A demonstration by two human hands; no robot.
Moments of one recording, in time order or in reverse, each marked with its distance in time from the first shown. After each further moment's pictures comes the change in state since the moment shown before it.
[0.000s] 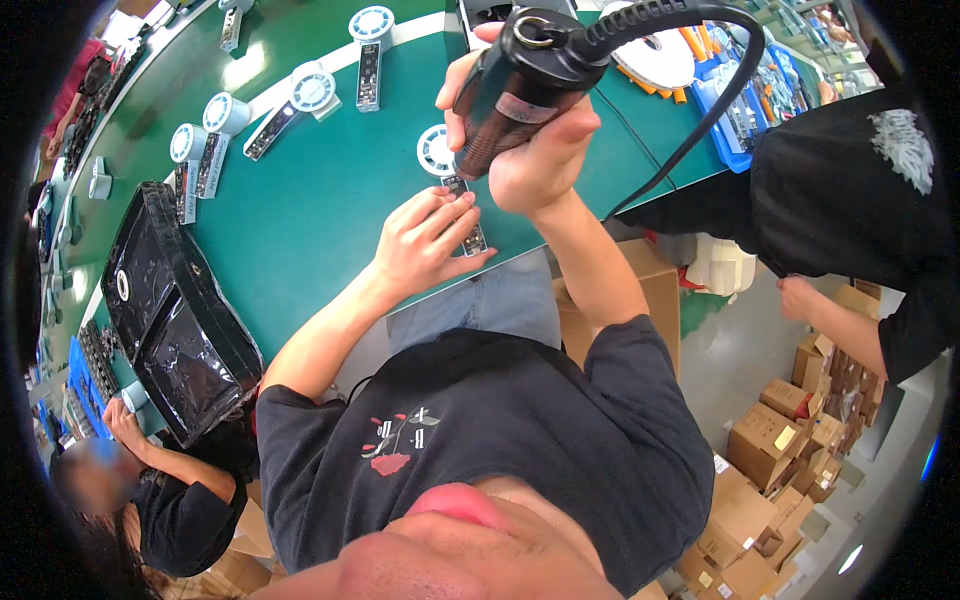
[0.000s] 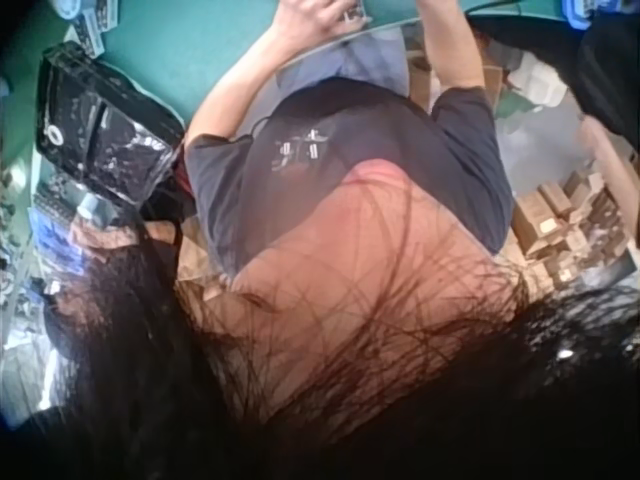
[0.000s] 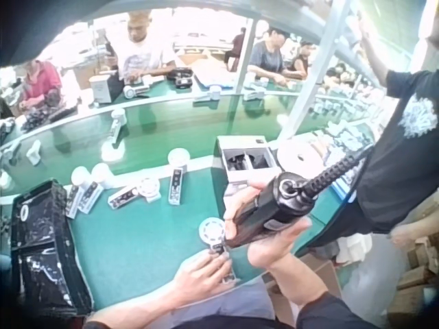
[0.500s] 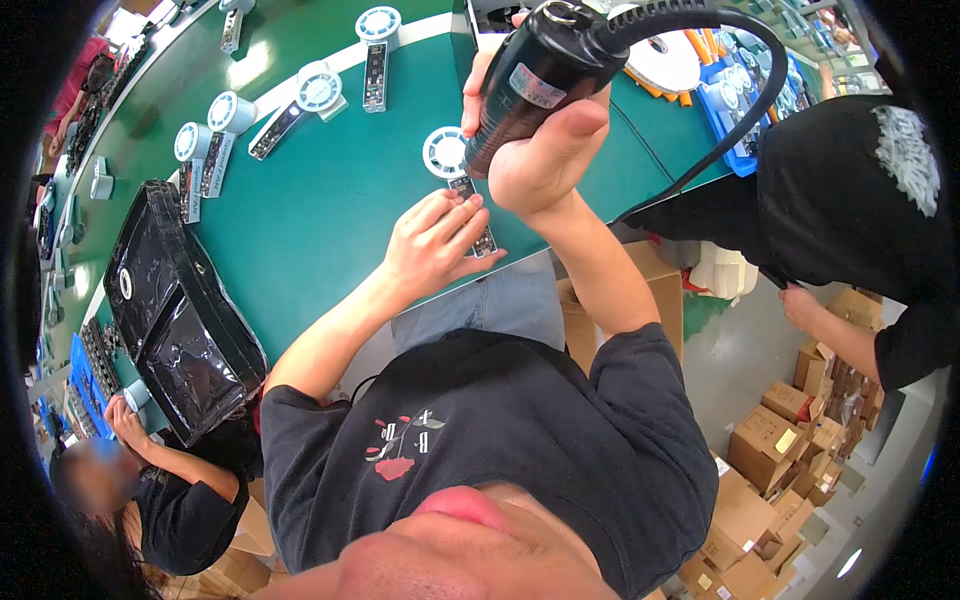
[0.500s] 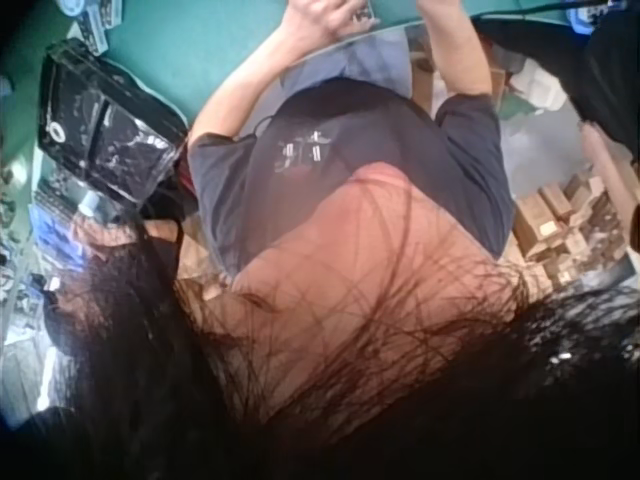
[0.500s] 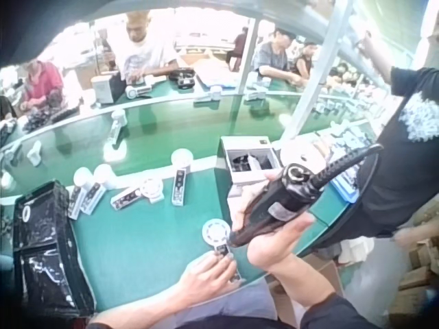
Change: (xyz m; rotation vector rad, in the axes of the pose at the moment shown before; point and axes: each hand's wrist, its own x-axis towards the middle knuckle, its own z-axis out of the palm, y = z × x) left_hand 0.002 0.002 0.003 0.042 -0.019 0.019; right_hand 0.001 0.007 0.003 -0.084 0.234 0.001
